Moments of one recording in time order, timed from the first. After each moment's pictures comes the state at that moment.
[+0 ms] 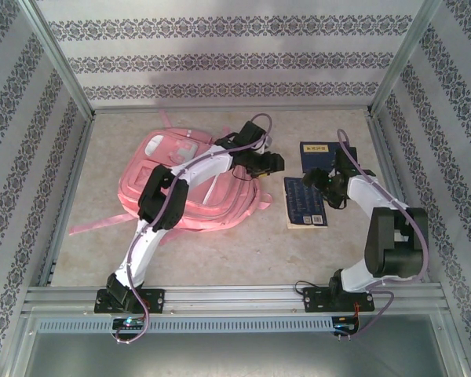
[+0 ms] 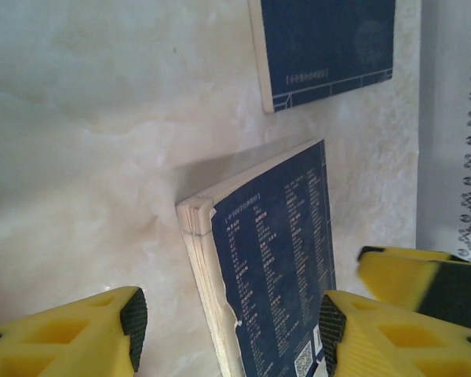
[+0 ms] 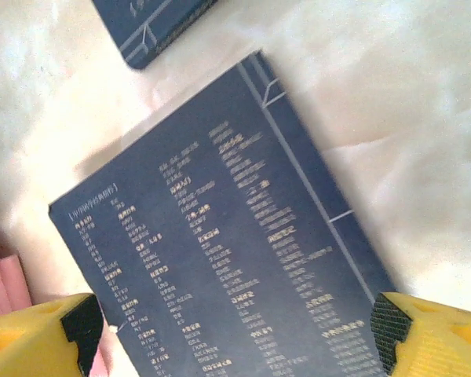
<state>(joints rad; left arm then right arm) -0.64 2.35 1.99 -0.52 0.49 -0.74 -0.05 1.51 0.88 -0.51 -0.23 0.63</state>
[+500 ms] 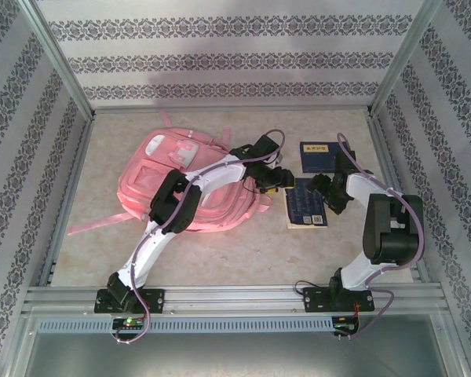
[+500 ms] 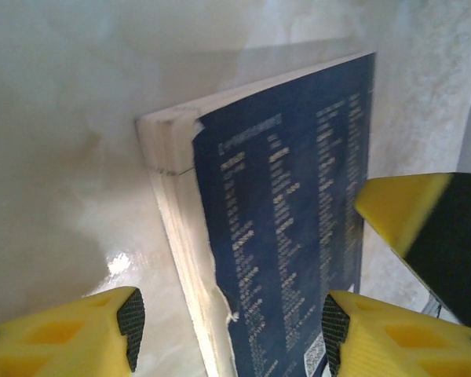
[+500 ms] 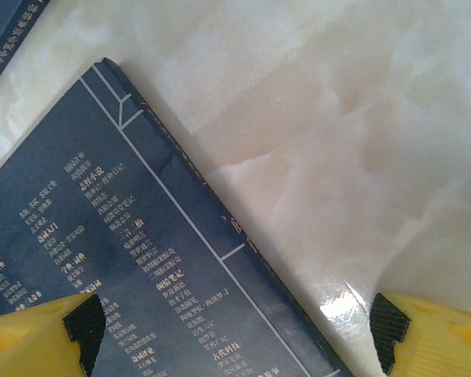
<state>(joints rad) -0.72 2.44 2.03 -0.57 0.50 -0.81 -0.08 1.62 0.88 -0.51 -0.20 0.66</state>
